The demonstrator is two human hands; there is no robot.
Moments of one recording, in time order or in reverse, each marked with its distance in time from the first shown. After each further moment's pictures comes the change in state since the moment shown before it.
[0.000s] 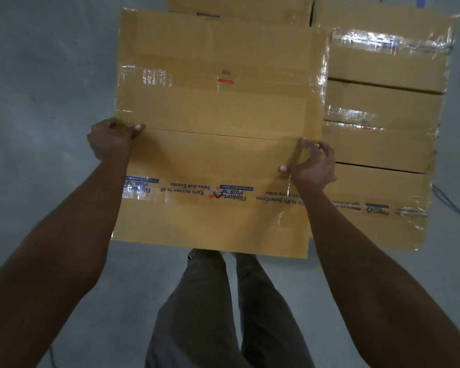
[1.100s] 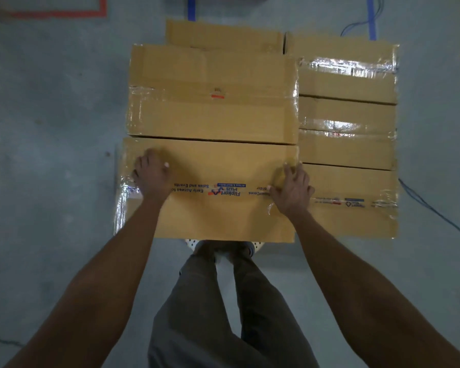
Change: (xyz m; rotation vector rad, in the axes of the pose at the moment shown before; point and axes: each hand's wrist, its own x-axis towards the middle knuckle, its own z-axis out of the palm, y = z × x) left_hand -0.114 -0.046 0.002 0.356 -0.137 0.467; right_hand -0.080 0.051 -0.021 -0.361 -0.163 -0.283
